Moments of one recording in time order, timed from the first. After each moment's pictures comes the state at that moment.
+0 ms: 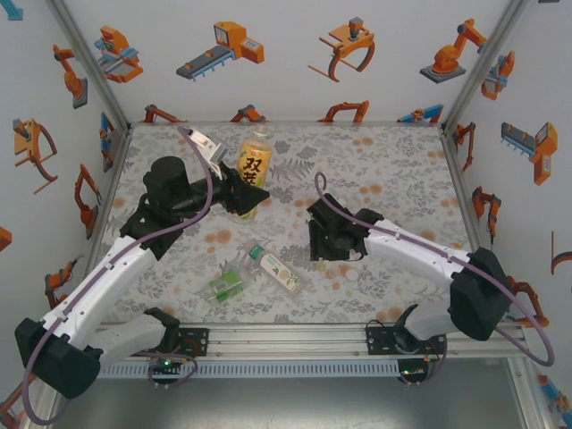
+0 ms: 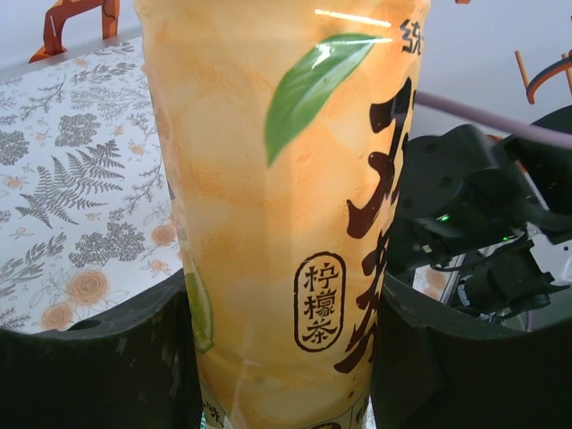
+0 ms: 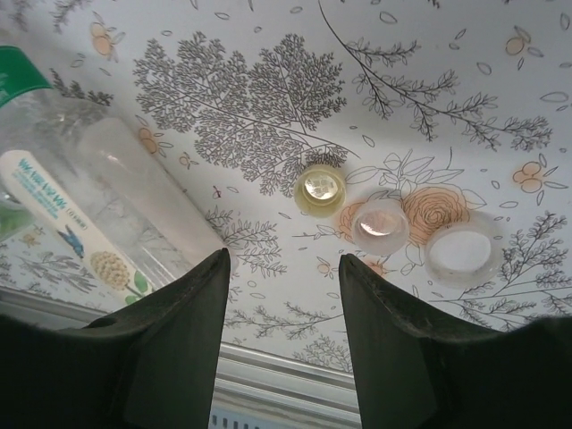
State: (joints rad) left arm -0.55 1.05 0.98 -0.05 0.49 -0.25; right arm 0.81 1.42 0.97 -0.71 0.07 0.70
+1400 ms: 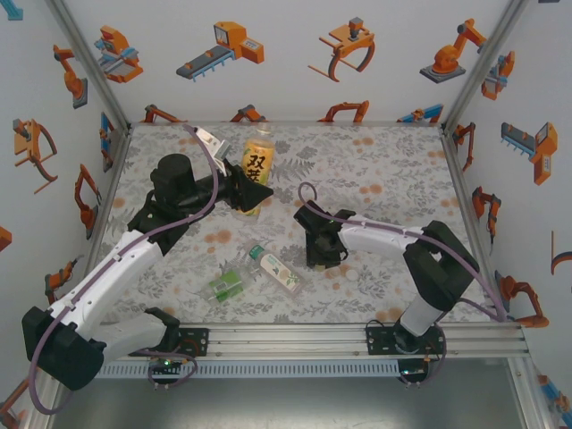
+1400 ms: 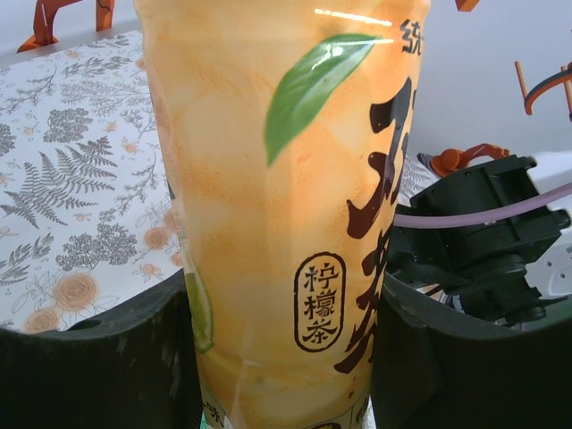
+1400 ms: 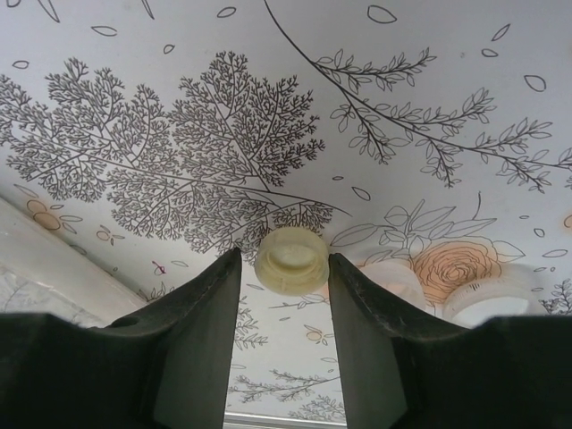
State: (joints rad) left arm -0.55 1.10 0.97 0.00 0.49 -0.29; right arm 0.81 1.66 0.97 -0.63 0.09 0.74
